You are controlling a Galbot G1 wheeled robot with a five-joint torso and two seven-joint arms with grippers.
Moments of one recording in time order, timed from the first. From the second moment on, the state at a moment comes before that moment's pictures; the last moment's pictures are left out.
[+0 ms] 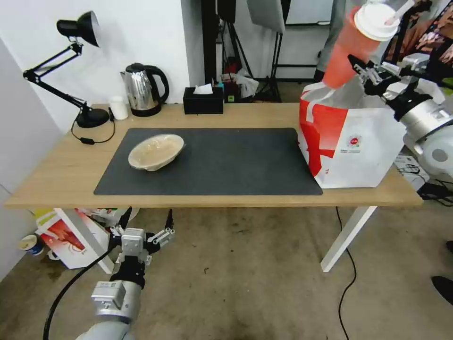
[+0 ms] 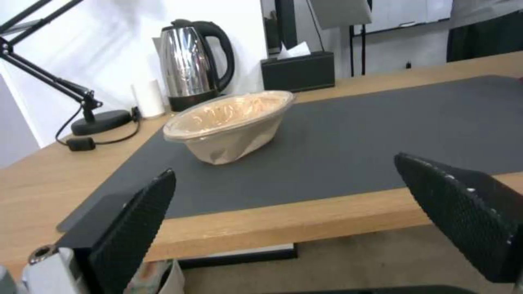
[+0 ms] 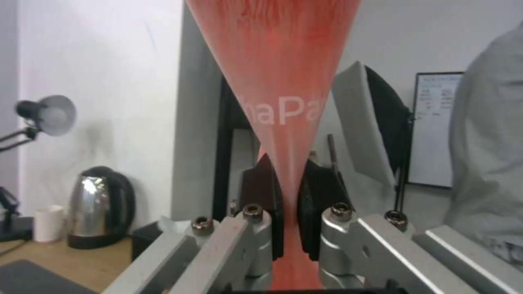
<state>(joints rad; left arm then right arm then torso) 1.80 -1.50 -0.55 -2.30 0.00 0.00 0.00 -0.58 0.45 0.17 1.68 1.12 0.11 -0.14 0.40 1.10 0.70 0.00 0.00</state>
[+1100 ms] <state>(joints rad) 1.80 -1.50 -0.55 -2.30 0.00 0.00 0.00 -0.42 0.58 0.03 1.42 0.98 0.14 -0.17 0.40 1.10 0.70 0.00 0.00</state>
